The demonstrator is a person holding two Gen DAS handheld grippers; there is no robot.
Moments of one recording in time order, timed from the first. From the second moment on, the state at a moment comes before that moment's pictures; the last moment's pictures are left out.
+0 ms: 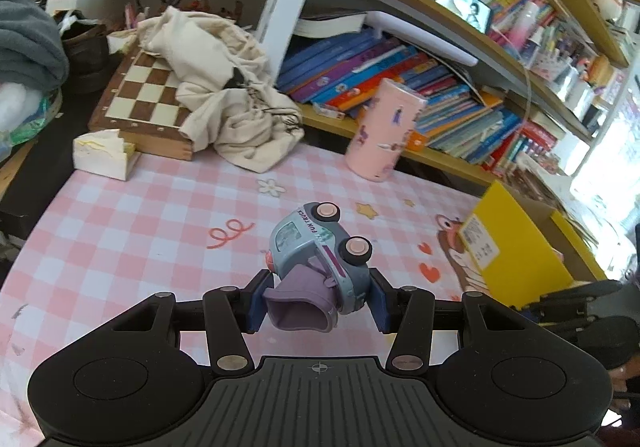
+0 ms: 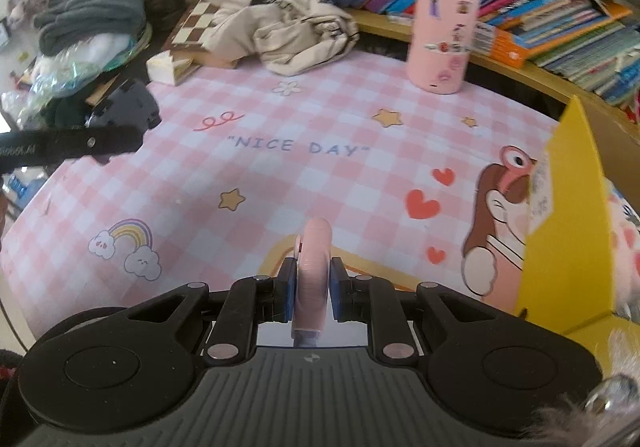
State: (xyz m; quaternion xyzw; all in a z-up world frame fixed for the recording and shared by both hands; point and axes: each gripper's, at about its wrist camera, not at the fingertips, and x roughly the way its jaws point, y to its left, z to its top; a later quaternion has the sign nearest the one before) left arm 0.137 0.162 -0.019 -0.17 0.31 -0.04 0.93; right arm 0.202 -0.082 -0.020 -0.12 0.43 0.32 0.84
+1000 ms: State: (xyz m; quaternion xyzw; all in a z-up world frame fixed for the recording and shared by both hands) left arm 0.139 0.095 -0.024 -0.17 0.34 -0.08 0.92; right arm 0.206 -0.120 -0.045 -0.11 0.46 0.29 0.83
